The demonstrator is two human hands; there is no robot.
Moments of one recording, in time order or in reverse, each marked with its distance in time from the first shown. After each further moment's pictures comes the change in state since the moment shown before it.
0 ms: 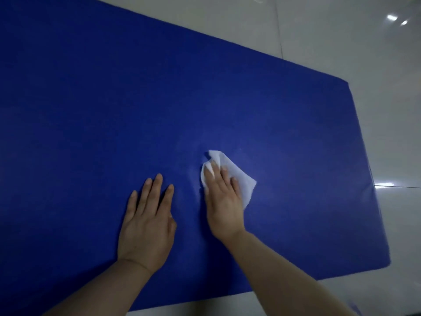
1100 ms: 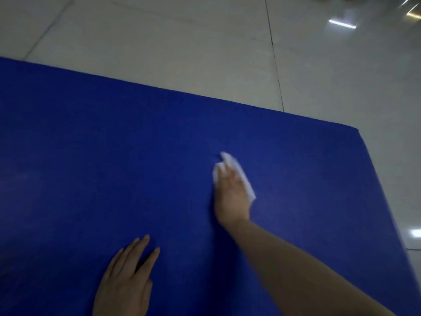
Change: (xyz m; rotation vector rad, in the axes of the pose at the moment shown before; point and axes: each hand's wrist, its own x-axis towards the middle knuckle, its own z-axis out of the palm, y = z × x) left_hand 0.014 -0.013 0.005 -0.082 0.171 0.047; right_hand 0.140 0.038 -0.043 -0.277 0.031 -0.029
